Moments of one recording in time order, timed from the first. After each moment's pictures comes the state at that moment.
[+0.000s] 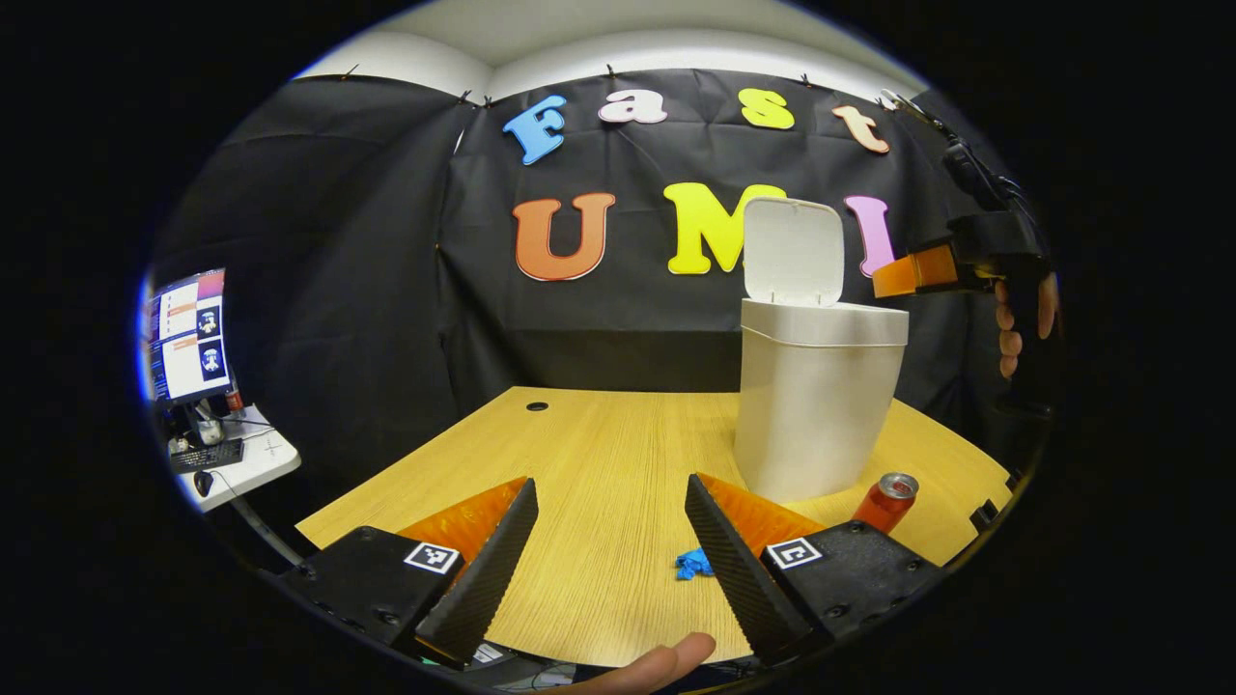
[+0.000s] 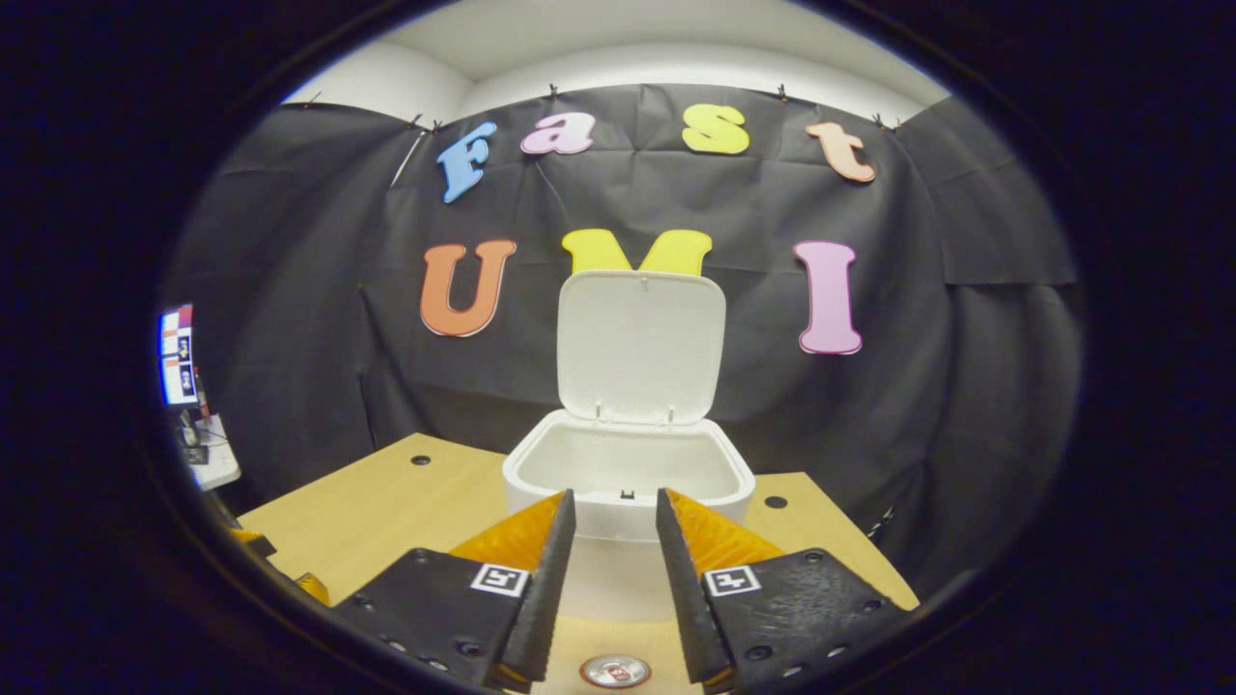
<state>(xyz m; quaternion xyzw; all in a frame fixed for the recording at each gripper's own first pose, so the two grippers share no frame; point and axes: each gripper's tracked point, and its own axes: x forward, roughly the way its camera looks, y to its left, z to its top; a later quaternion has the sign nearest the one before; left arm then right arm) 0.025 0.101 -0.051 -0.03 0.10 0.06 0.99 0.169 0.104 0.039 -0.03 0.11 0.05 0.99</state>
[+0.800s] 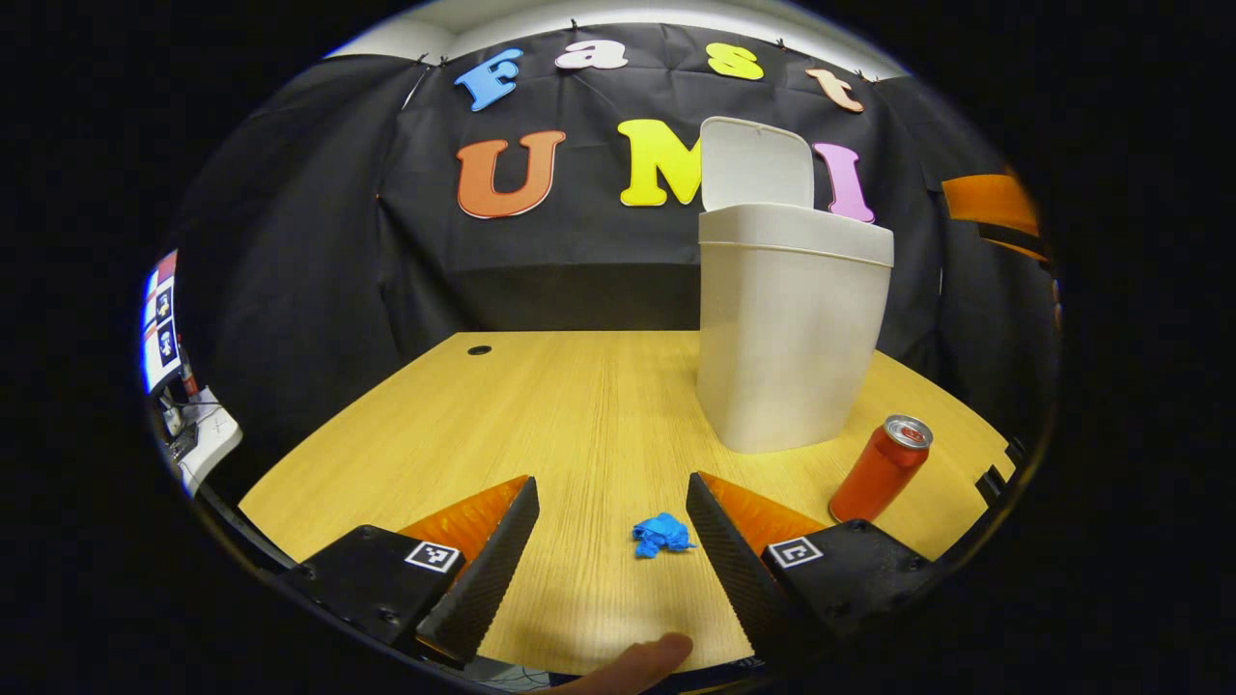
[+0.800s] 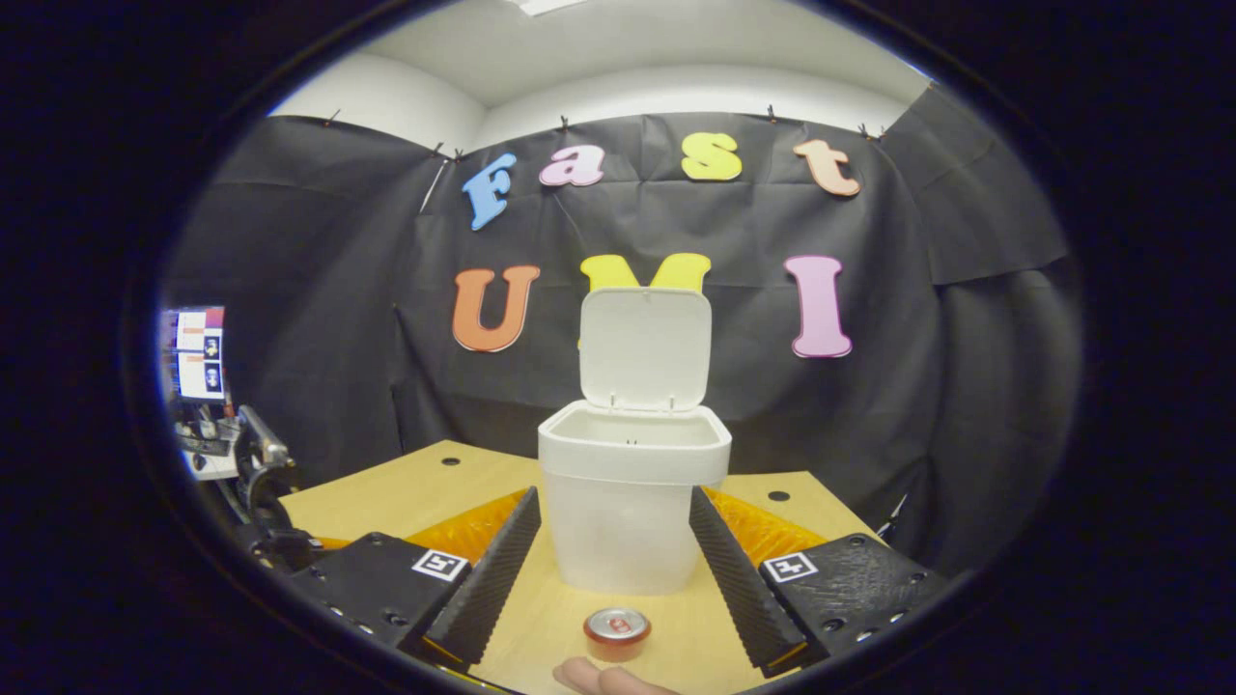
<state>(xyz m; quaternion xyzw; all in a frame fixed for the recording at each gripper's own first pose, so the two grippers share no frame) 0.068 0.053 -0.134 -0.04 0.18 -0.02 0.98 0.071 0.096 0.013 -0.01 0.06 0.09 0.99</state>
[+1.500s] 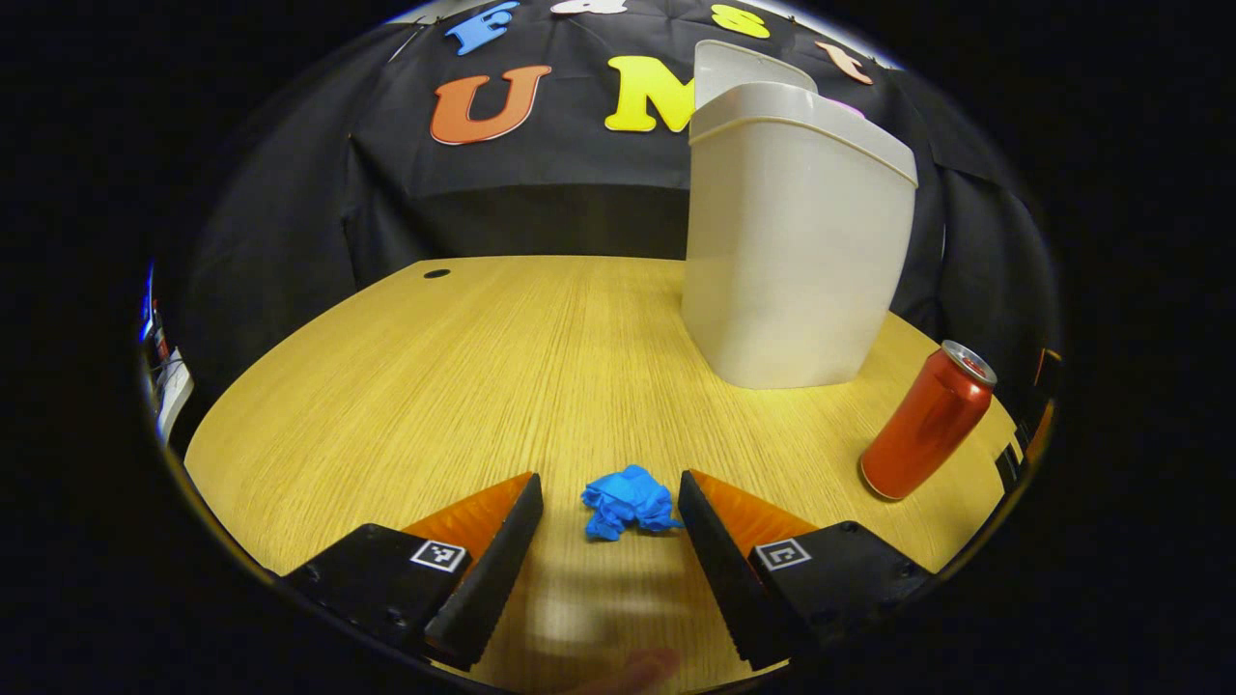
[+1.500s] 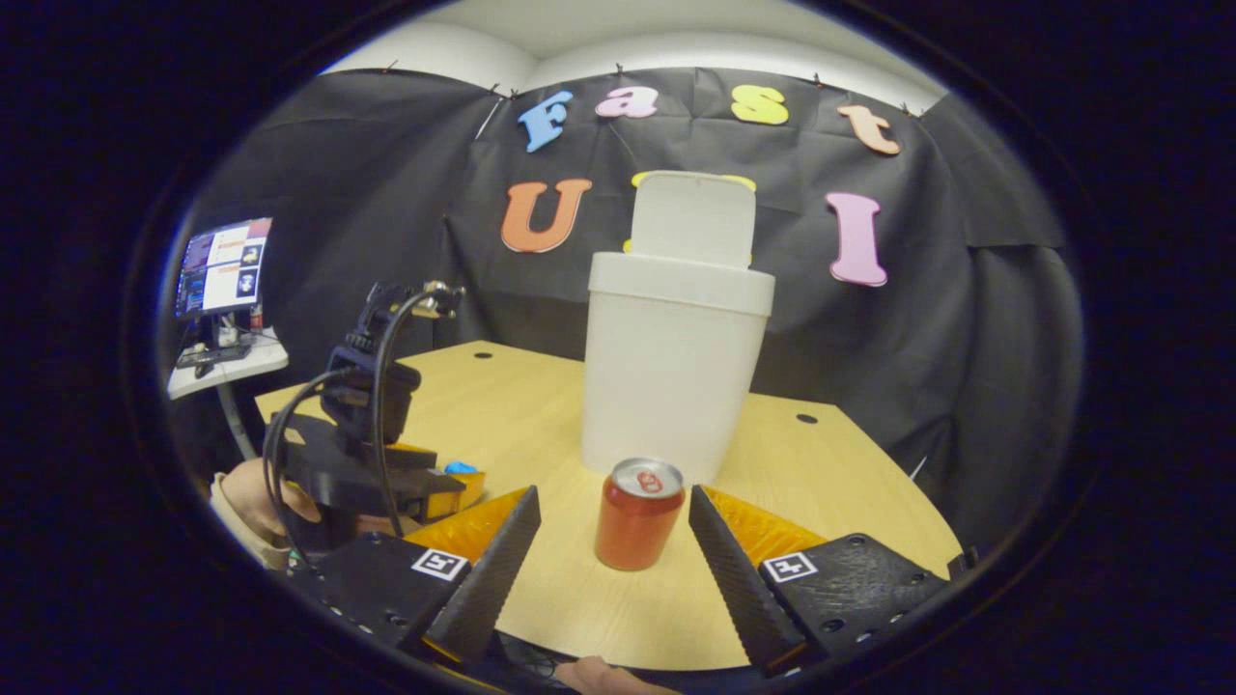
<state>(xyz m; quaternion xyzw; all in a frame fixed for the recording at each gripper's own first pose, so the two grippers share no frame) 0.089 0.012 -0.212 -0.07 0.25 -0.07 0.96 0.022 0.088 -0.161 -0.07 0.17 0.13 0.97</state>
